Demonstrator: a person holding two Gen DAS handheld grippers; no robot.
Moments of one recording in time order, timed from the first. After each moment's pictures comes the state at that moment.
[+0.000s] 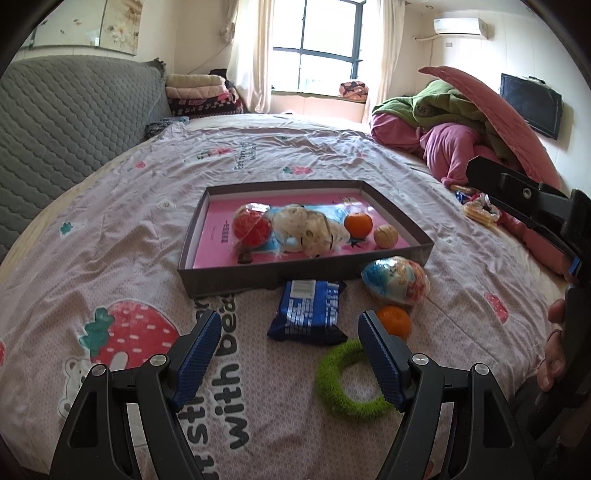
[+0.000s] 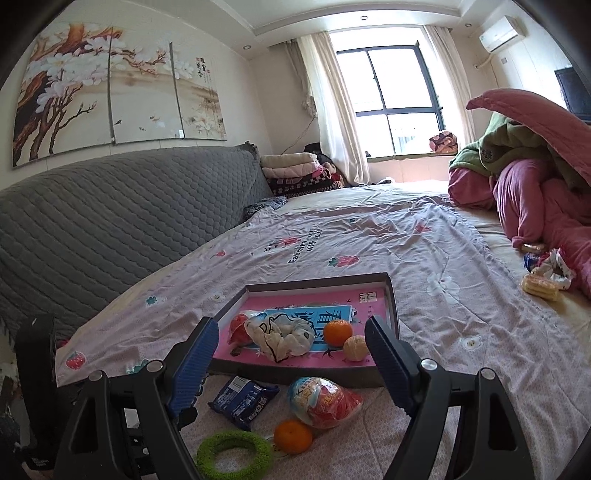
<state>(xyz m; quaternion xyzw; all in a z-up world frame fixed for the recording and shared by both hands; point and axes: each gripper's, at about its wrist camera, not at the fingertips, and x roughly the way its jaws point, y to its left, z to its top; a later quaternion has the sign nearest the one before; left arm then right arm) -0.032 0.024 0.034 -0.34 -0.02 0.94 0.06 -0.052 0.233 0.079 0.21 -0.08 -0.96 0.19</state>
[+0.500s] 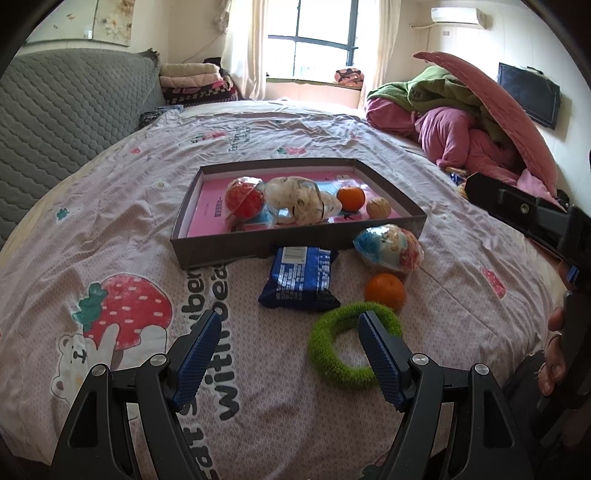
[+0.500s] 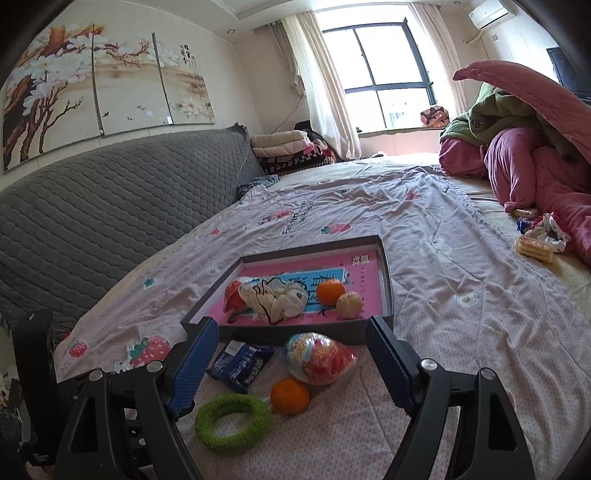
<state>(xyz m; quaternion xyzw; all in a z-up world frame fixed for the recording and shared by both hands) -0.019 0.029 0.020 -0.37 -0.01 0.93 0.07 -0.039 0.238 0.057 0.26 -0.09 -0.94 0.18</state>
